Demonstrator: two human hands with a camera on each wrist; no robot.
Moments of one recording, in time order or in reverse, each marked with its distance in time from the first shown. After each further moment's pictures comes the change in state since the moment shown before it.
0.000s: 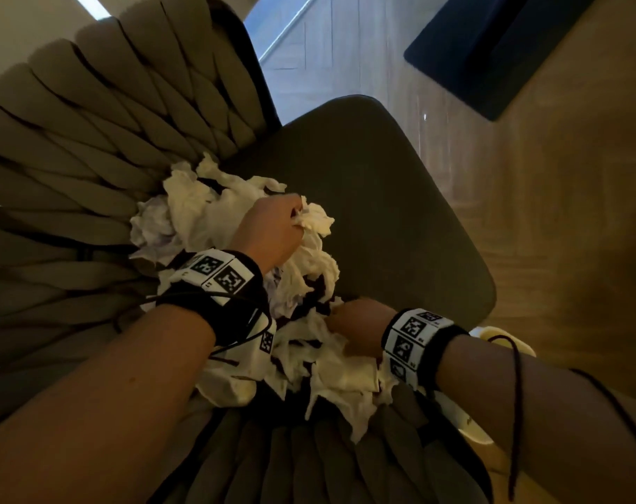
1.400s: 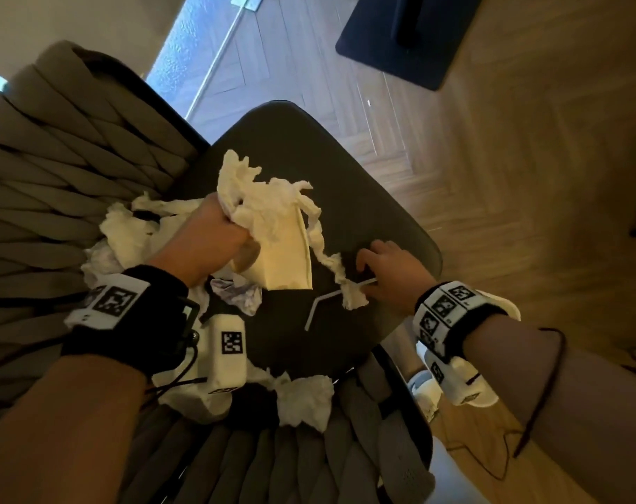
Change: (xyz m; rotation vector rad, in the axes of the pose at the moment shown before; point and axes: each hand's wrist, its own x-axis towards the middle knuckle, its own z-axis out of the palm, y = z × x) left_hand -0.044 0.098 -0.028 -0.305 -0.108 -0.091; right_hand -0.070 0.094 0.051 0.391 0.557 0.397
